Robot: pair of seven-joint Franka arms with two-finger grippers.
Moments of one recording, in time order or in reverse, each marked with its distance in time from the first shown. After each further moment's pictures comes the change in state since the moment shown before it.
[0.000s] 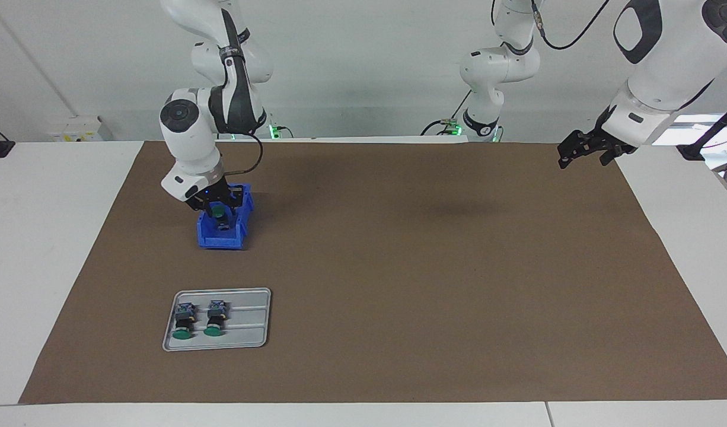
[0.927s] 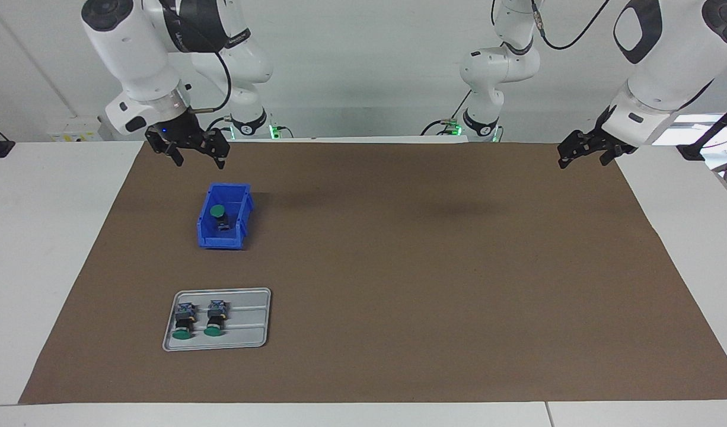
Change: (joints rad) left arm 0.000 0.000 0.000 0.000 0.000 0.000 0.000; right arm -0.006 -0.063 -0.022 0.515 0.123 -0.580 0.266
